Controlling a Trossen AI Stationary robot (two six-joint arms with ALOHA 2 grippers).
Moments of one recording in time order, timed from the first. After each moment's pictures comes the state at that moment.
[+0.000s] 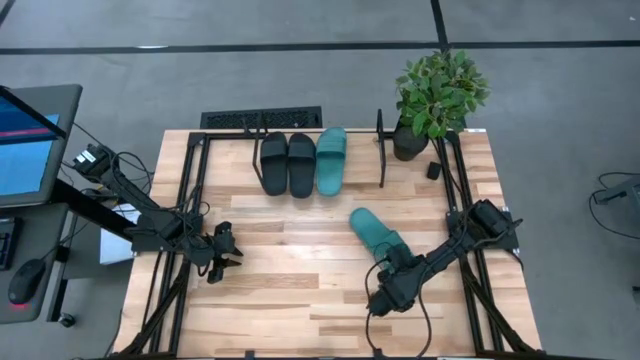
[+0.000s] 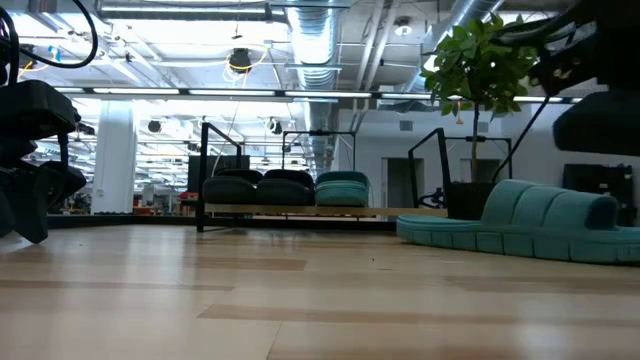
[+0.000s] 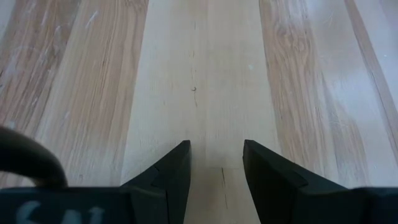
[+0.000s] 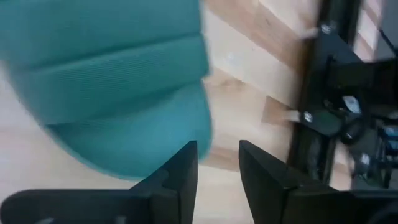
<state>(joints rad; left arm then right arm) -0.67 0.79 0.07 -0.12 -0.30 -0.66 0.64 2.00 1.37 -1.54 0.09 1.79</state>
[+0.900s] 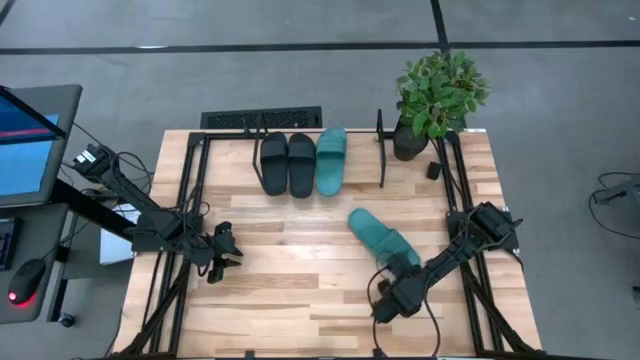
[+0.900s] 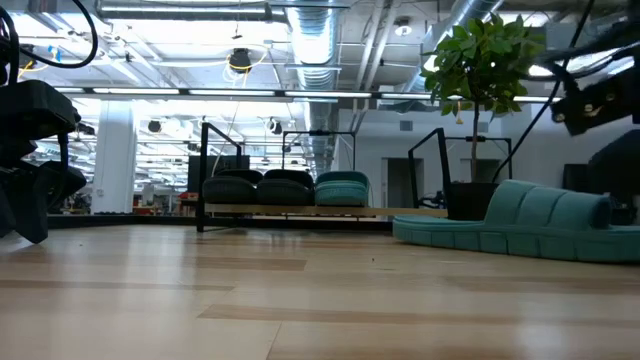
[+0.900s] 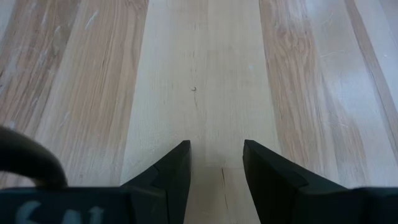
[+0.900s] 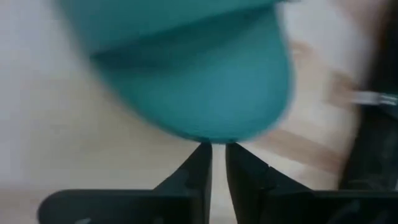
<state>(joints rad) -0.67 0.79 0.07 -0.12 -0.30 -0.66 0.69 2.00 1.27 -1.30 0.05 1.79</state>
